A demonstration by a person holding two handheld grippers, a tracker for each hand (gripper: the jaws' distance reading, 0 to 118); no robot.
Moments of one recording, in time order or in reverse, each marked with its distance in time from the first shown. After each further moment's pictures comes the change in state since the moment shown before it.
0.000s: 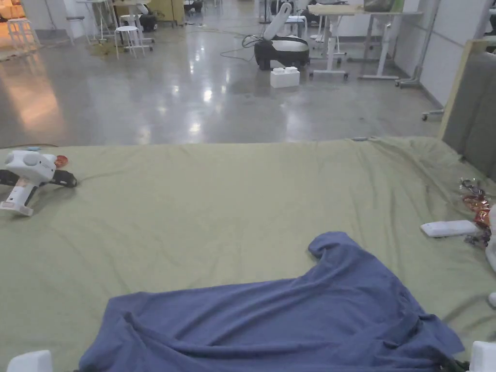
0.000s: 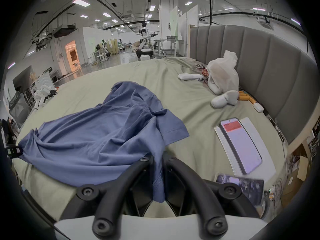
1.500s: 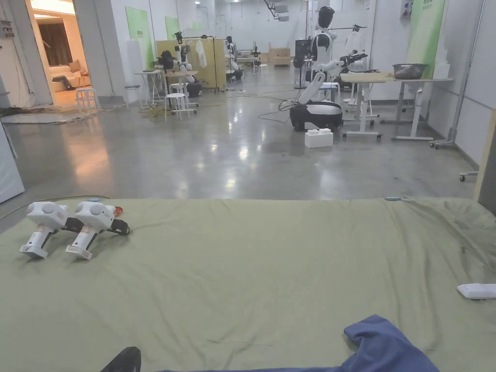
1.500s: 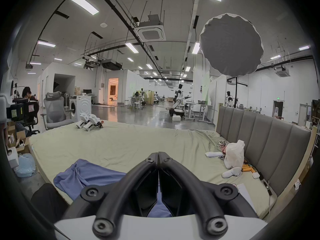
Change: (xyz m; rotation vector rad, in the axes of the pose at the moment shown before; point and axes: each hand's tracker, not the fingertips) left arm 0.139 -0.018 0.225 0.737 0.026 -0.340; right arm -0.080 0.009 0.201 0.583 0.227 0.246
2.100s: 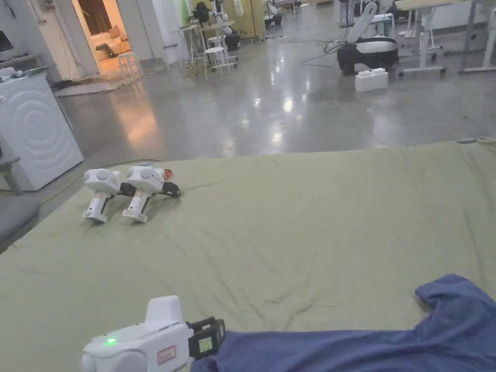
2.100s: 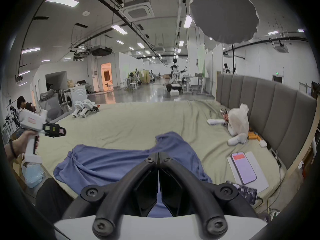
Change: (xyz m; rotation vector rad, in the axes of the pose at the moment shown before) left arm -0.107 -0.143 -0.241 -0.727 -0.029 0.327; right arm 0.025 -0.055 -0.035 -0.261 -0.007 -0.142
